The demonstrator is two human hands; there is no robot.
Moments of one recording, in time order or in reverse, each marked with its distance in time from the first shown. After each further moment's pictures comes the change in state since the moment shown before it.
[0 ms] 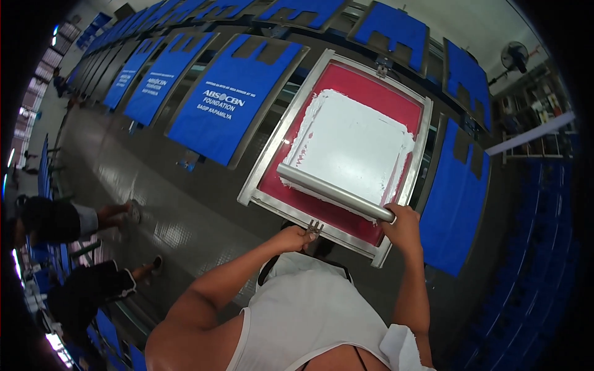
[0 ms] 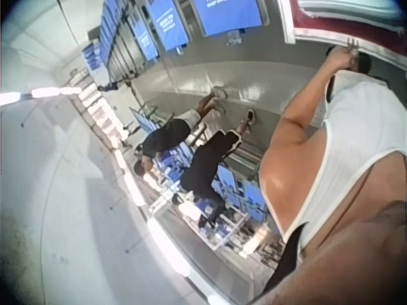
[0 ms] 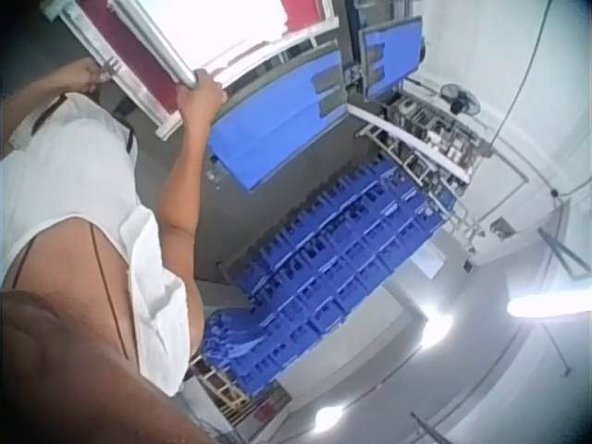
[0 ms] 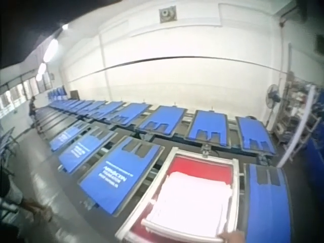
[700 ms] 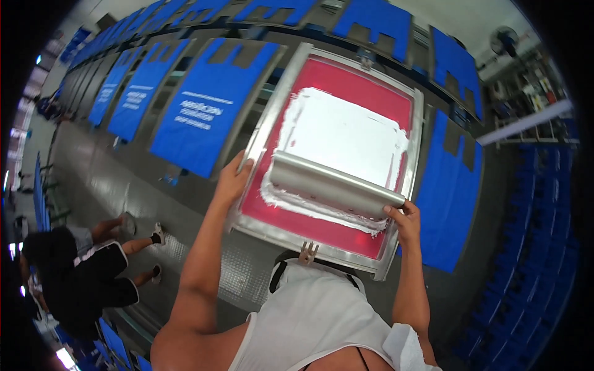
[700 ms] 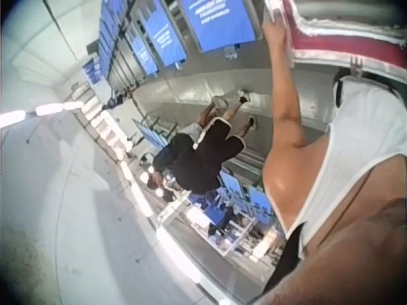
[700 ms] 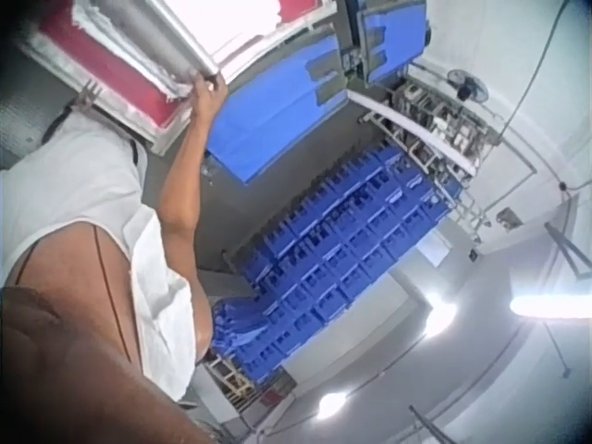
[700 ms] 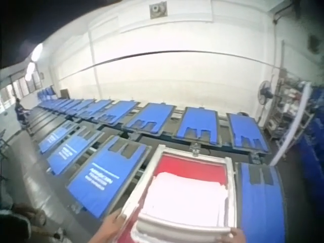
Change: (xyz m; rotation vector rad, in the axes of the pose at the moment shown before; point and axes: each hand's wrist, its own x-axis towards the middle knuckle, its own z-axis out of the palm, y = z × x) left_hand 0.037 0.087 -0.163 0.115 0.718 0.398; right_hand 0.022 0.060 0.023 1.082 0.244 0.351
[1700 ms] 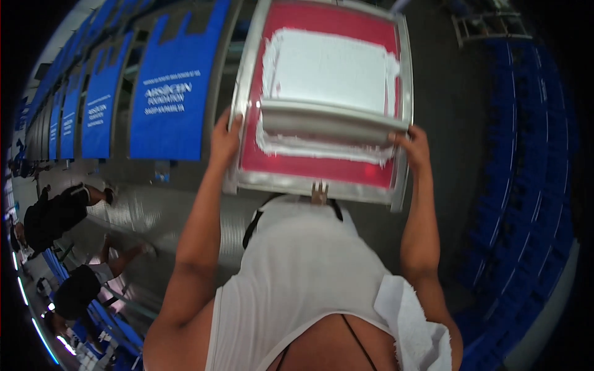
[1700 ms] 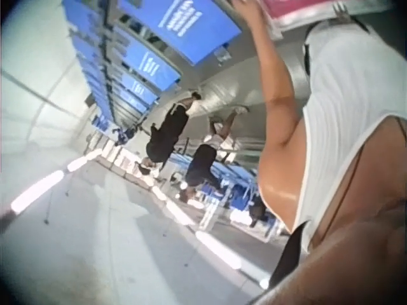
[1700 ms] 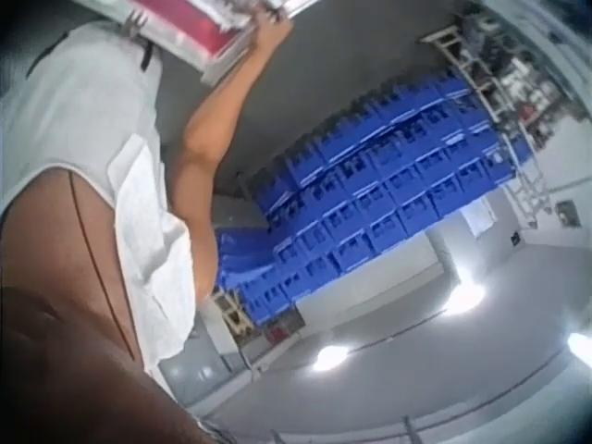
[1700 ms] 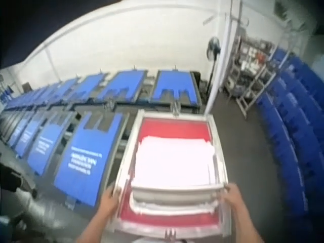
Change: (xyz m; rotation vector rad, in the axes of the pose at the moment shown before) left_hand 0.045 -0.078 0.073 -0.089 -0.090 -0.002; right_hand 0.026 0.073 -0.020 -0.123 0.047 0.058
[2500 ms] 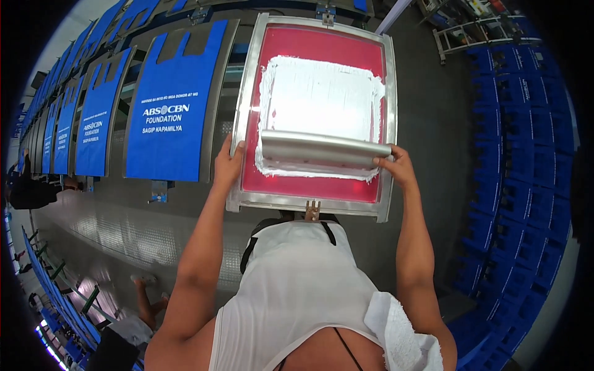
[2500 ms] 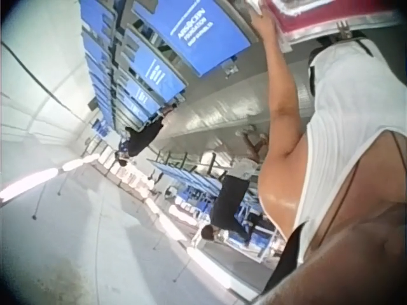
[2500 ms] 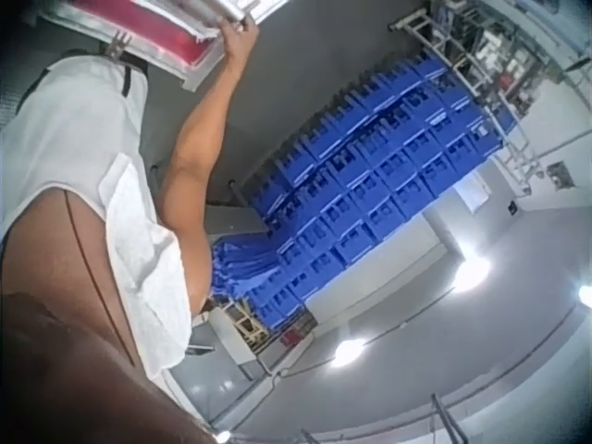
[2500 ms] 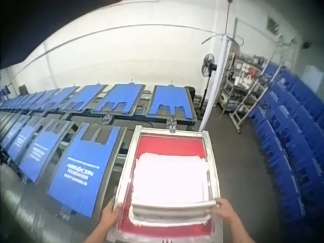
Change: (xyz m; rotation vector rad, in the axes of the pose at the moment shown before) left_hand -0.007 -0.017 0.011 0.045 -0.045 -0.022; right_hand -0.015 0.015 0.000 0.041 -0.025 -0.057
